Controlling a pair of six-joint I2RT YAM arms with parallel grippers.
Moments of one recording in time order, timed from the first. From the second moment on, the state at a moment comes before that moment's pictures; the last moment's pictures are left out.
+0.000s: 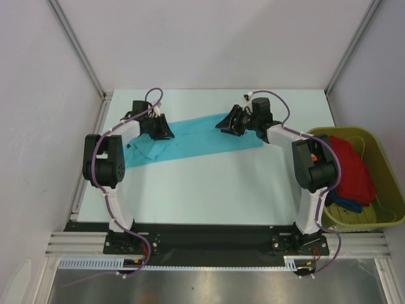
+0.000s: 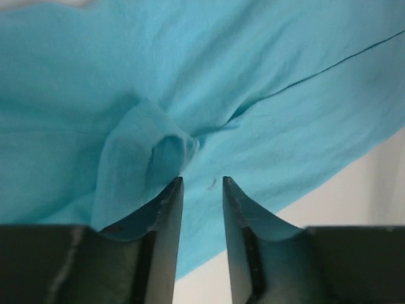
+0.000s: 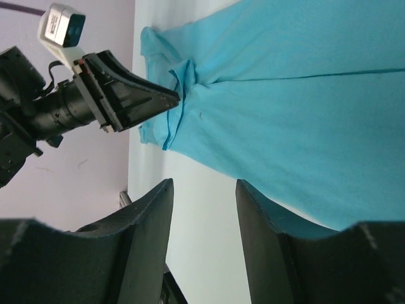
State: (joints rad) left arm -0.07 2.01 1.37 -0.29 0.47 -0.27; right arm 0.32 1.96 1.30 0.17 -0.64 0.81
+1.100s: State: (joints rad) left arm -0.33 2.16 1.74 -0.64 -0.38 -0.22; right arm 0.27 1.92 1.20 0.20 -0.67 0.84
